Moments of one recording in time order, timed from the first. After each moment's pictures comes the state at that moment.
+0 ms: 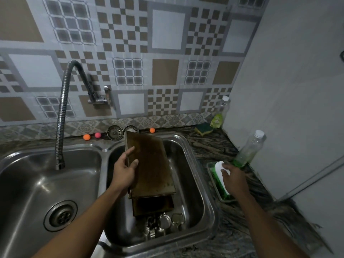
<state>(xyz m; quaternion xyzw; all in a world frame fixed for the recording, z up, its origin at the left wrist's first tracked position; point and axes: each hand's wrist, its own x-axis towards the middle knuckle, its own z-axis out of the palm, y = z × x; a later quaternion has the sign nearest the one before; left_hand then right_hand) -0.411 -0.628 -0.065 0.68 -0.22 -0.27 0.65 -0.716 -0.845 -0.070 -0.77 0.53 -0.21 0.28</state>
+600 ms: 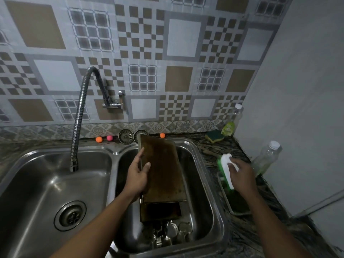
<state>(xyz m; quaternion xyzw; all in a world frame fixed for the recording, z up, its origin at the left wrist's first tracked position) -0.420 -0.631 -0.053 0.67 -0.26 -0.26 0.65 -0.676 -0.841 -0.019 -0.75 0.51 -0.28 0.30</state>
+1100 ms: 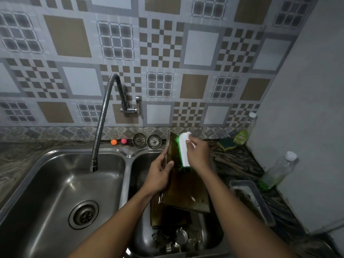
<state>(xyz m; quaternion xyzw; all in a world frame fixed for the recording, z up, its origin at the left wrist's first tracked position) -0.426 -0.640 -0.018 0.65 -0.33 -0.28 0.63 -0.504 -0.763 0.042 -0.74 0.41 -0.31 0.43</state>
